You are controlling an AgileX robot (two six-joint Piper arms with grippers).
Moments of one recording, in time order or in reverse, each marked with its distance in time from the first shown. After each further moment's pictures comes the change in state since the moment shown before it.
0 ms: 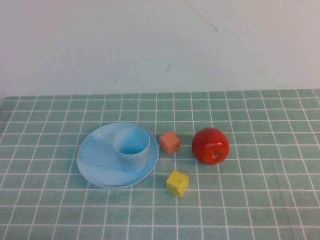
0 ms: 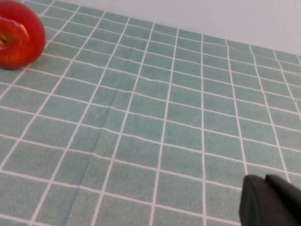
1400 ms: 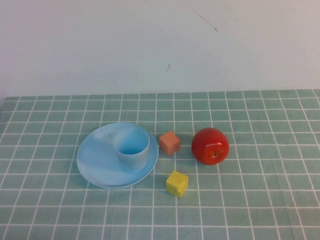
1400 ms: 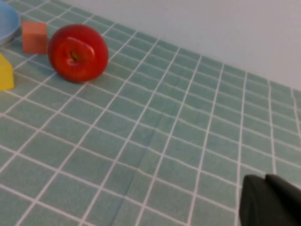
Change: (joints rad) right arm 0.002 0.000 -0.117 0.282 0.125 -0.354; left arm 0.000 0.000 0.000 0.000 0.000 0.000
